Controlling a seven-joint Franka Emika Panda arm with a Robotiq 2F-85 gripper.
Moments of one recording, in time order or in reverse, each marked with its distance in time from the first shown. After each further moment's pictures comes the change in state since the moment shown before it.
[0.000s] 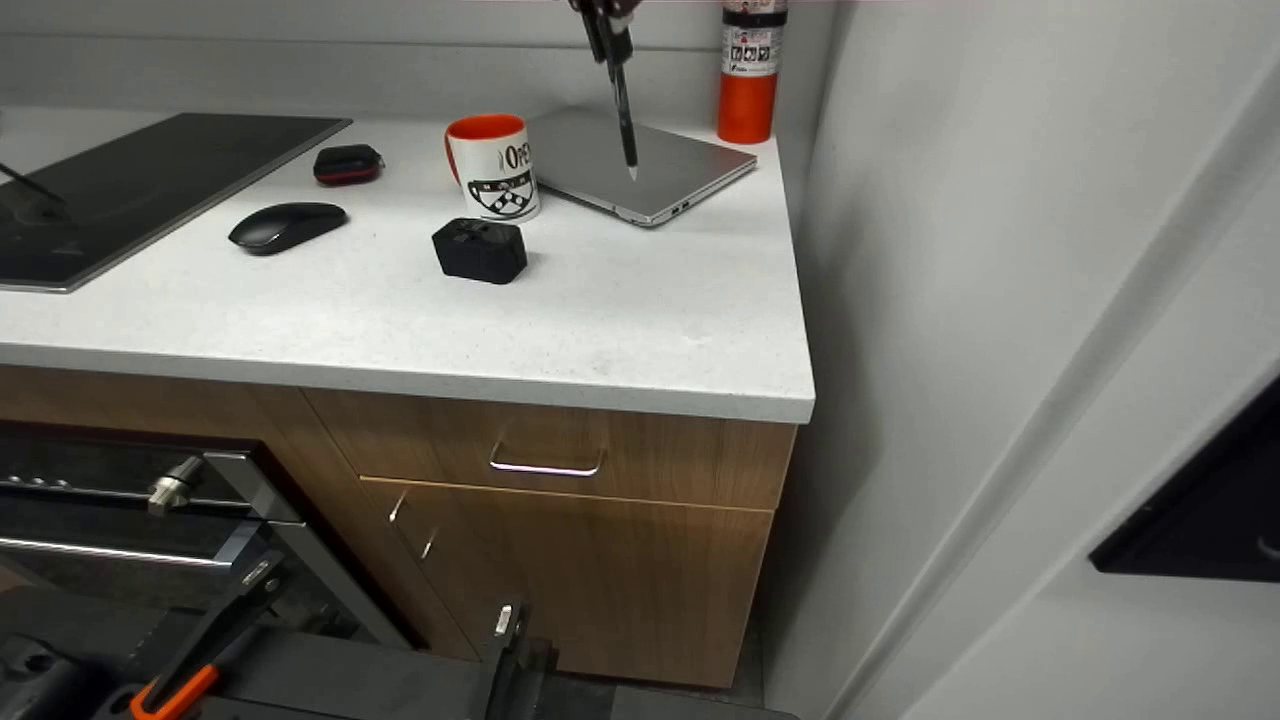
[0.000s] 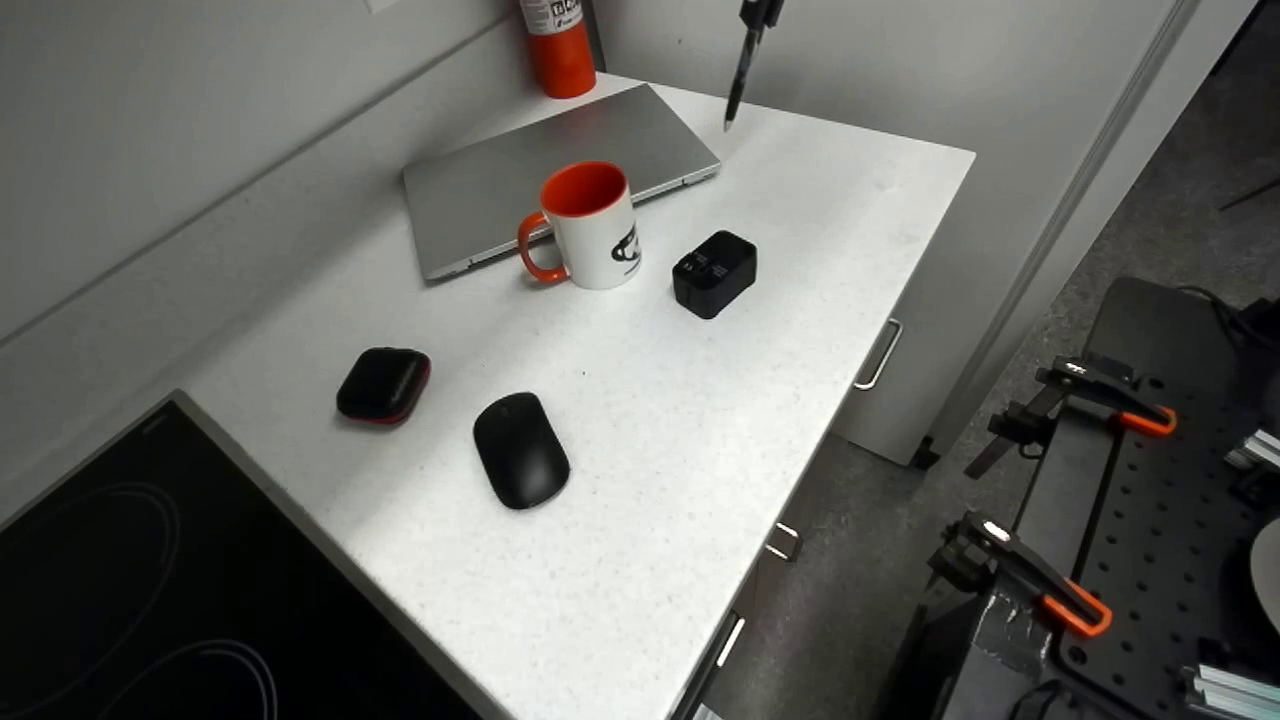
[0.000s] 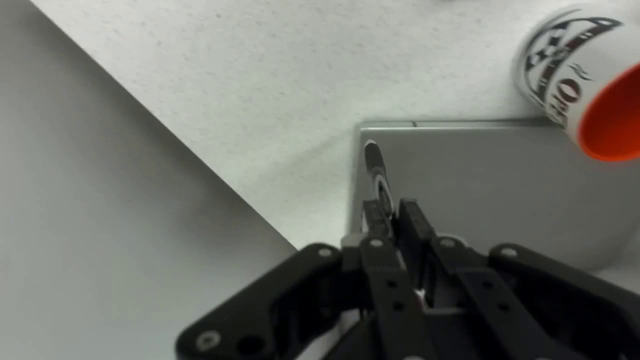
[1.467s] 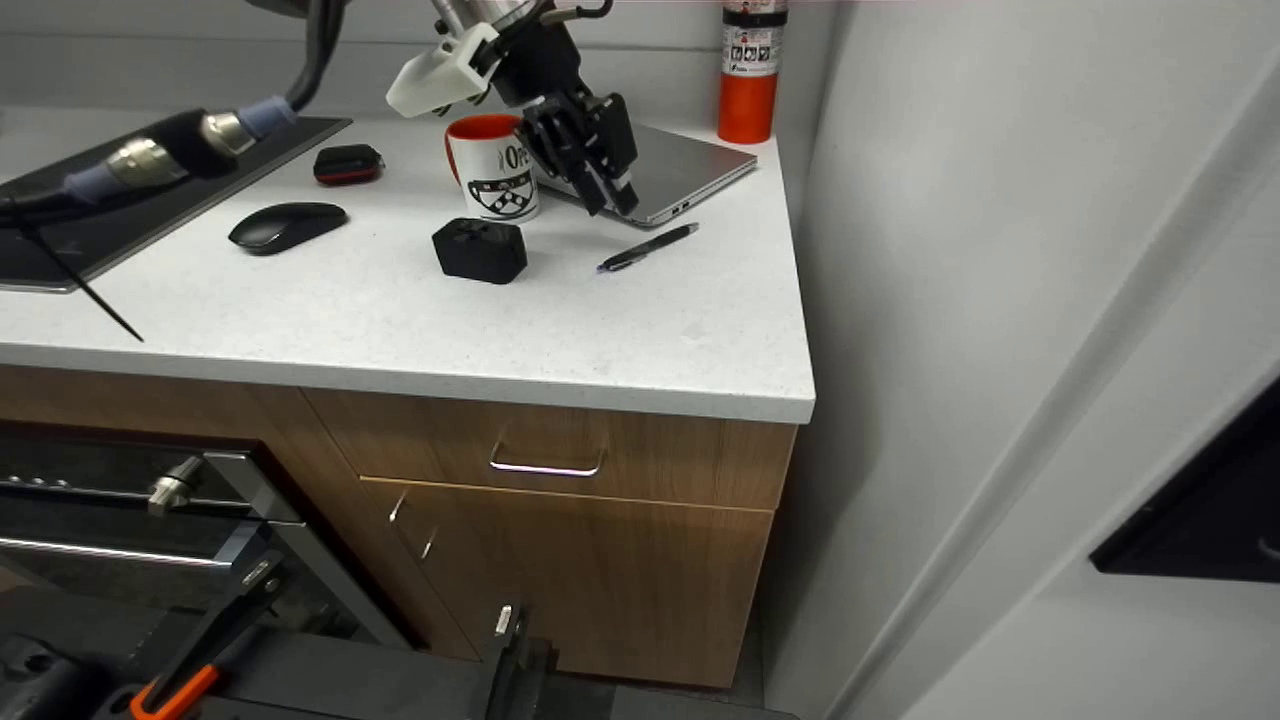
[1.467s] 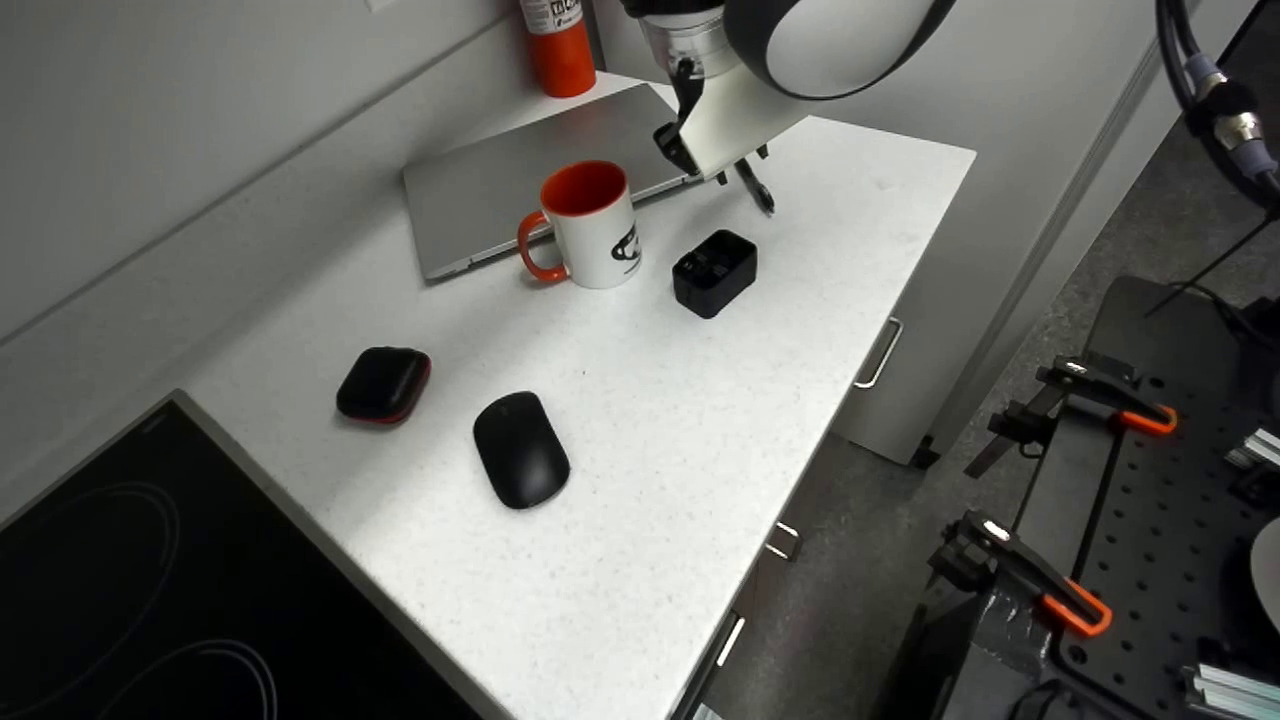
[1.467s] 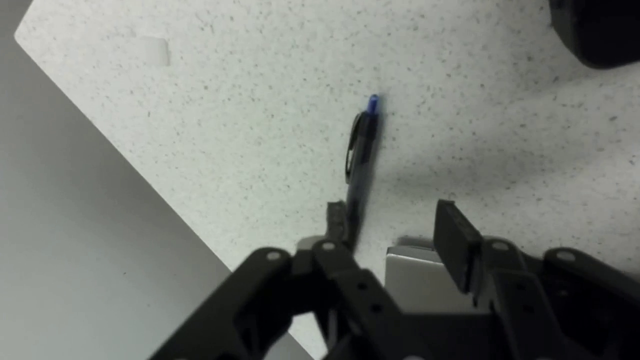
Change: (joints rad) arm 0.143 0.402 -0.006 0.225 -0.544 -0.200 0.594
